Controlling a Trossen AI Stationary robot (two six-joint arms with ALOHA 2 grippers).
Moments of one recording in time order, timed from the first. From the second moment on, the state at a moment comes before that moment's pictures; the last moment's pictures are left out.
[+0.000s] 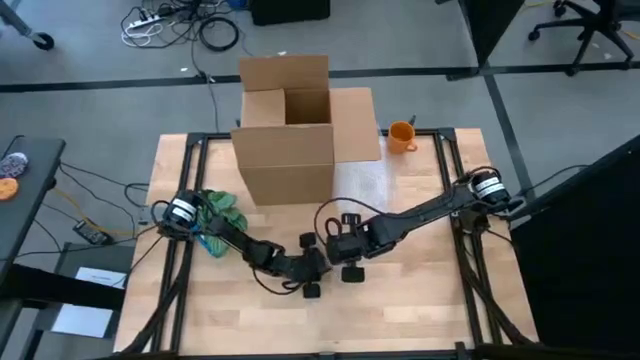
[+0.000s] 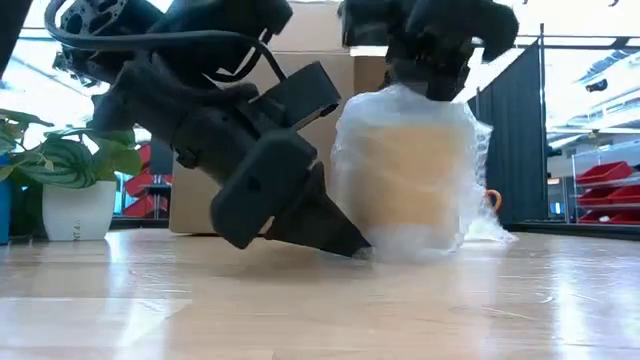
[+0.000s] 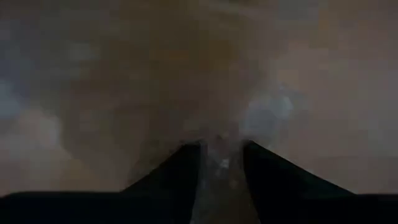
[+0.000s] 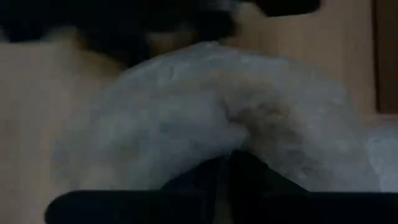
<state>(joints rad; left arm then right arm) -0.34 2.02 0.94 0.41 -0.49 -0.16 0.34 1.82 1.40 -0.74 0.21 0.26</state>
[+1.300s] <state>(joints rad) -0.43 1.72 0.94 0.37 -0.63 -0.03 0.25 1.93 1.41 -0.72 0.22 0.22</state>
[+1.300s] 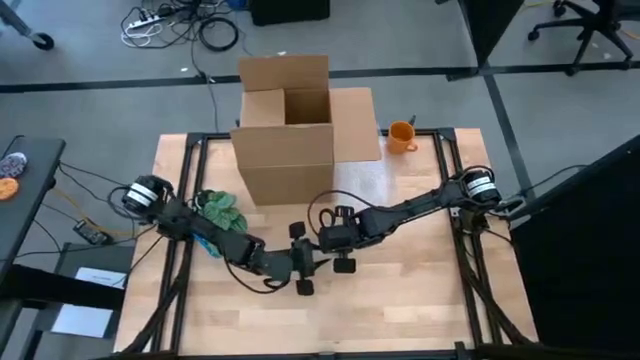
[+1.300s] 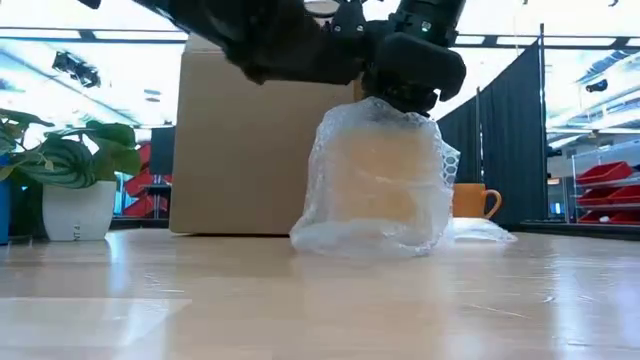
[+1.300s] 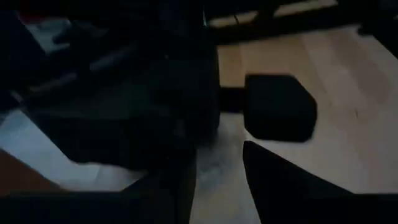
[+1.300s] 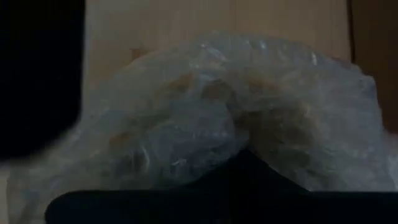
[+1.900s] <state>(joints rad) -0.39 1.85 0.95 0.51 -0.70 -0.09 0.25 1.83 1.40 -0.74 0.22 0.27</state>
